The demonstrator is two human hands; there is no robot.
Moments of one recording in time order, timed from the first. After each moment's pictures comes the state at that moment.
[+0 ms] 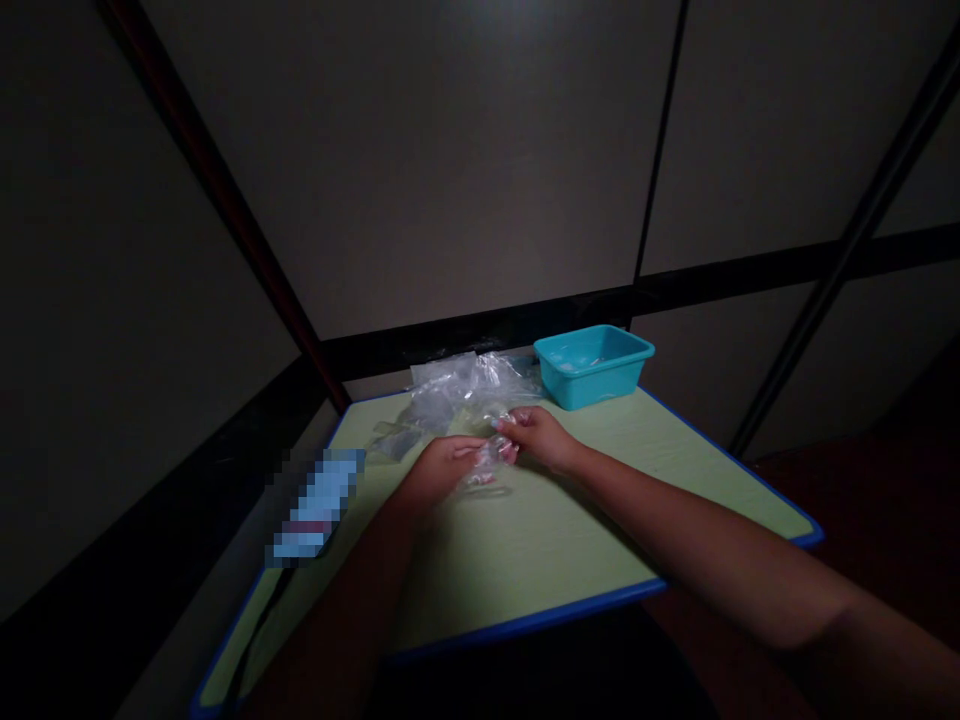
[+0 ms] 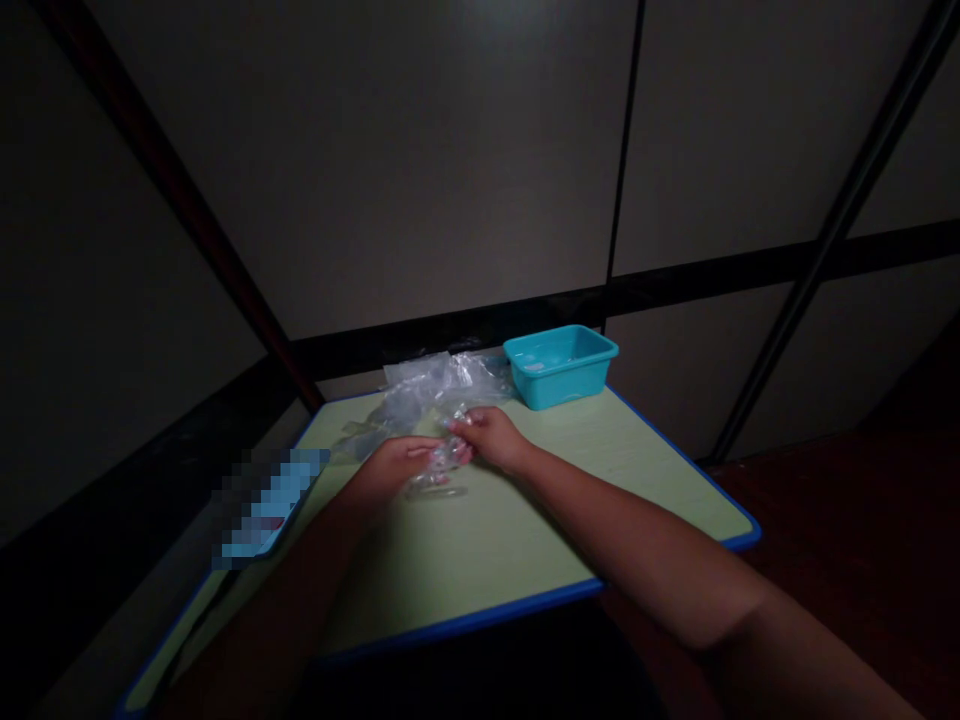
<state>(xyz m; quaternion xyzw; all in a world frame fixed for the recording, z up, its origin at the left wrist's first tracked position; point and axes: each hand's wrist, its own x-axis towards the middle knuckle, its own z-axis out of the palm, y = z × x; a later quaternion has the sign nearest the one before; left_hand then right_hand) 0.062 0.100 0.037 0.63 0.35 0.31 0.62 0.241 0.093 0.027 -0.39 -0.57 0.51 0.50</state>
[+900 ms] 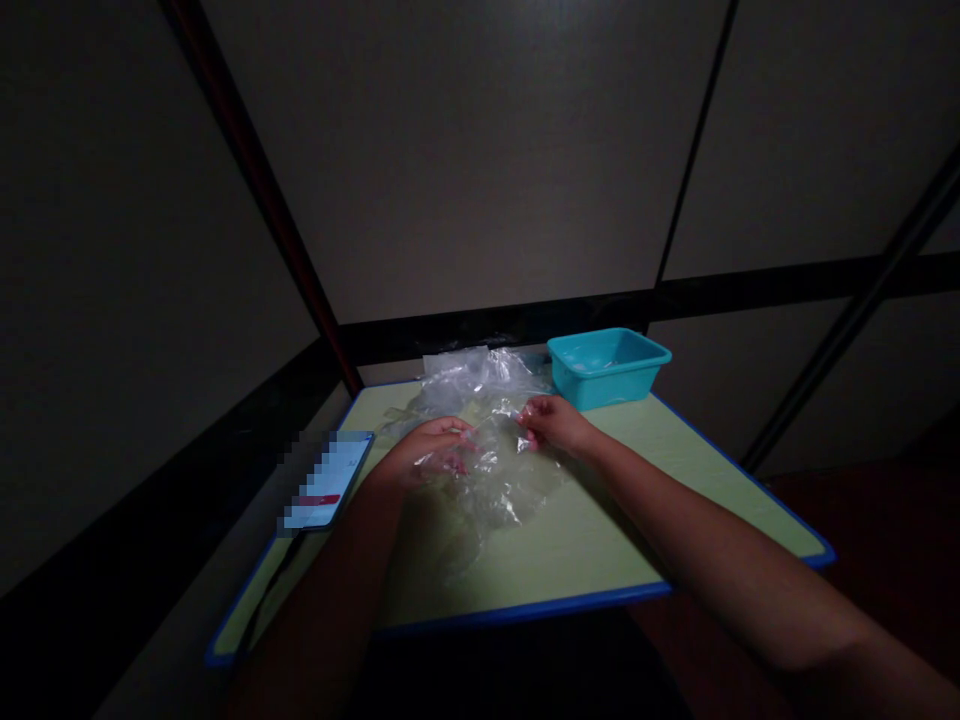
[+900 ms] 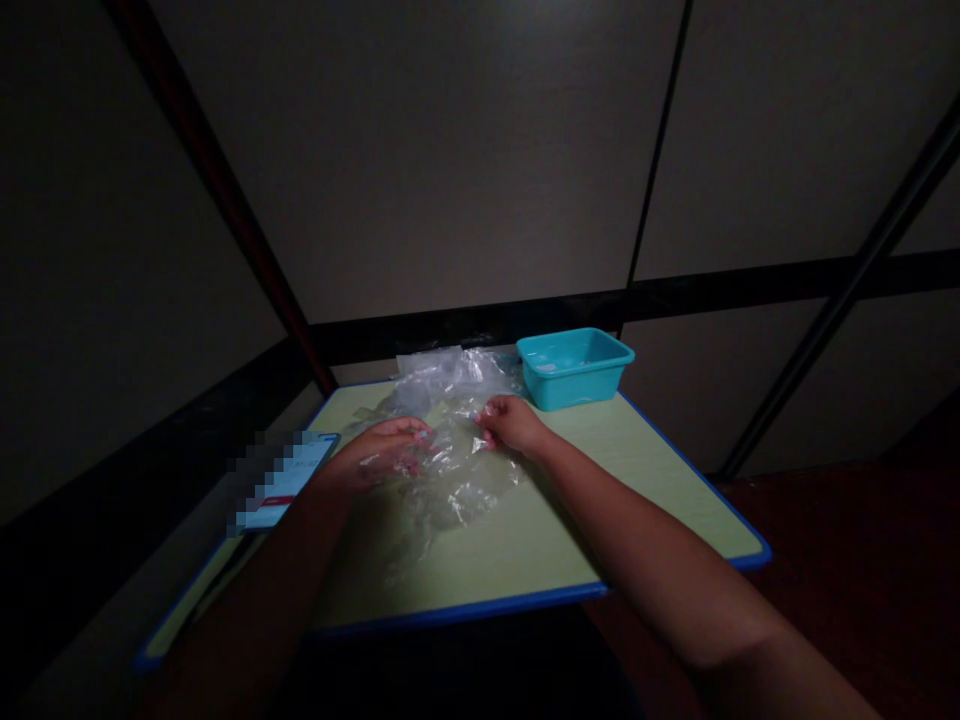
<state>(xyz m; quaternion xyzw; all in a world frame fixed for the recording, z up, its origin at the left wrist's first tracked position) 0.033 0.112 0.046 0.58 0.40 0.33 0.63 0.269 0.109 0.022 -0.49 -0.63 0.42 0.43</state>
